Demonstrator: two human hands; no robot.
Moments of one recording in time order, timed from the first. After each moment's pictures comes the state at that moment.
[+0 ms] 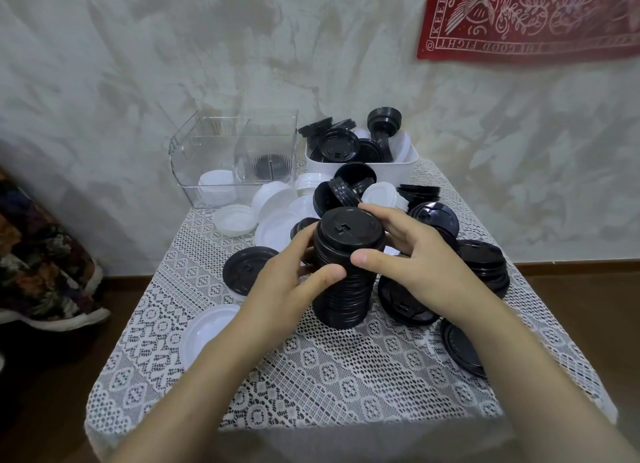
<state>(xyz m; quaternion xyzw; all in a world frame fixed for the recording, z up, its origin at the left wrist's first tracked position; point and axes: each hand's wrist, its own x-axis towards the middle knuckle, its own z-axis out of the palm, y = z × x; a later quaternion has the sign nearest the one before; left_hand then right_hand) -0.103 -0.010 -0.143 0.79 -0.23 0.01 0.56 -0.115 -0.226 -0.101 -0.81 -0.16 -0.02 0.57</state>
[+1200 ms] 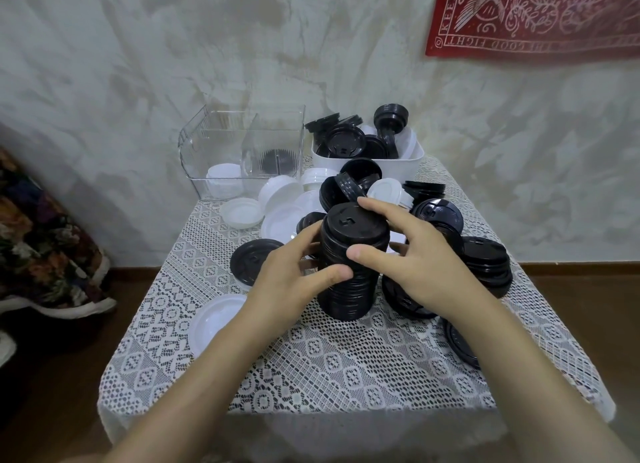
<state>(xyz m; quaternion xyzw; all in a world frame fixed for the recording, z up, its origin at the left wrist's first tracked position) -0.102 -0.009 -0.148 0.78 -0.21 0.02 0.60 -0.114 -0.218 -0.109 -0.84 -0.14 -0.06 0.52</state>
